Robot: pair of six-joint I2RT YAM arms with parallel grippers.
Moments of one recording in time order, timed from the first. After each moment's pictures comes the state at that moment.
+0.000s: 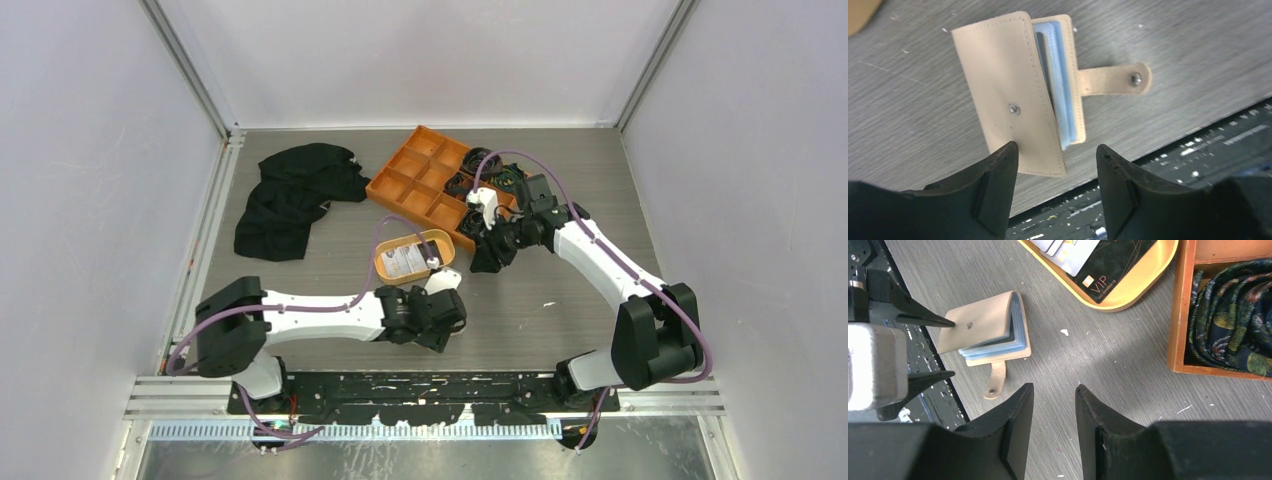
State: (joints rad) left arm -1.29 1.64 1.08 -0.61 -0.35 -0.75; right arm 0.31 1.40 1.01 -0.66 -0.69 -0.42
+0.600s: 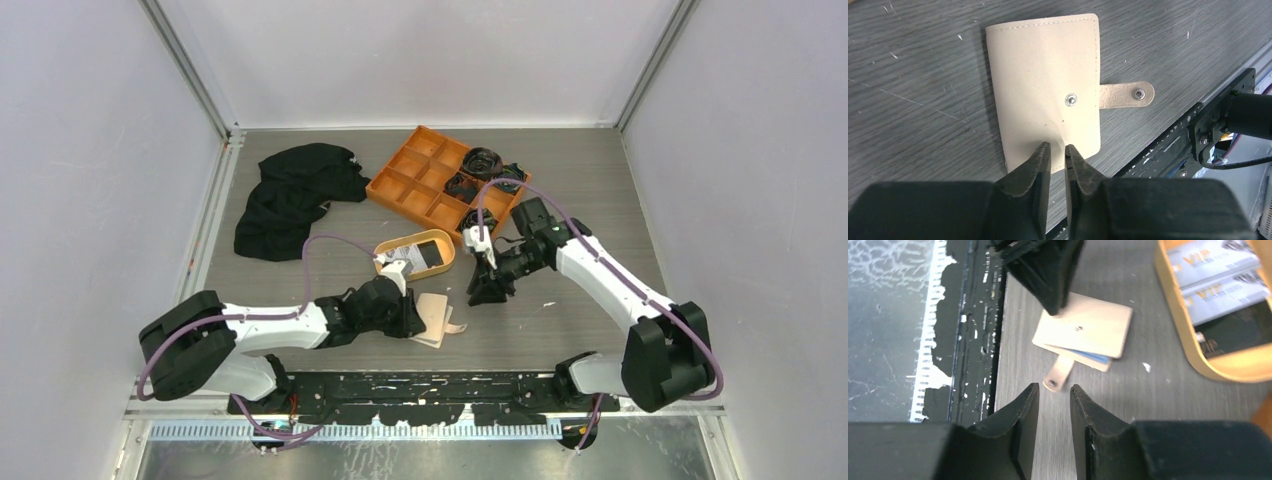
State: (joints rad) left arm -1.04 1.34 0.51 0.13 -0.01 -0.83; right arm 0.34 1.29 0.91 -0.86 -1.02 -0.95
